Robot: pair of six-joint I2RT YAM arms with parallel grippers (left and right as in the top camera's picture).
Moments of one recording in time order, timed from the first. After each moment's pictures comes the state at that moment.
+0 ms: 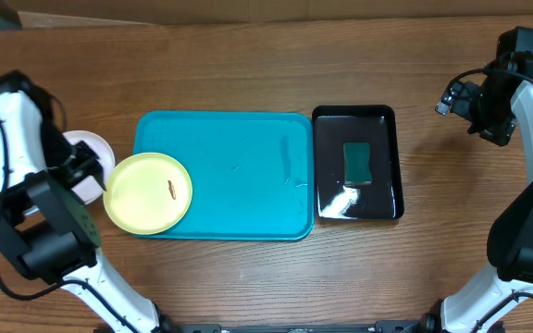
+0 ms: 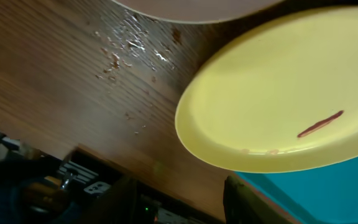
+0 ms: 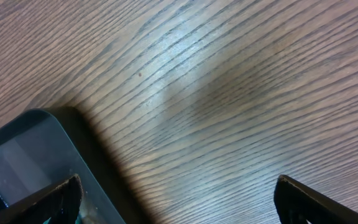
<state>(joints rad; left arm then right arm) 0.46 2.07 1.77 -1.64 -0.01 -0.34 -0.23 1.92 1.68 -1.12 -0.07 0.31</state>
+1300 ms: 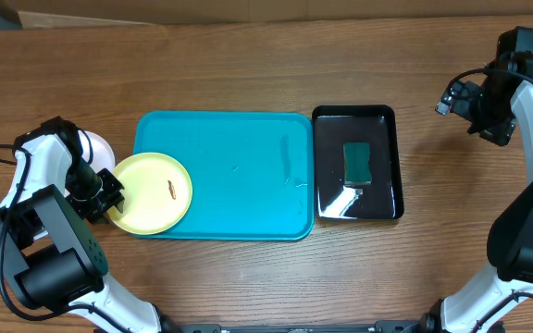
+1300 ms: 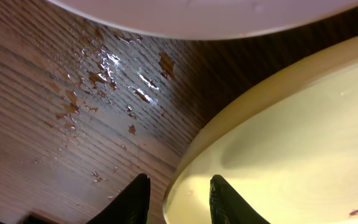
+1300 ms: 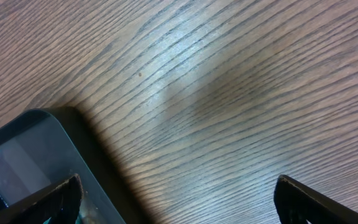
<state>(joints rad) 0.45 1.90 1.29 -1.17 -0.04 -0.37 -0.23 1.92 1.68 -1.12 -0.07 0.31</state>
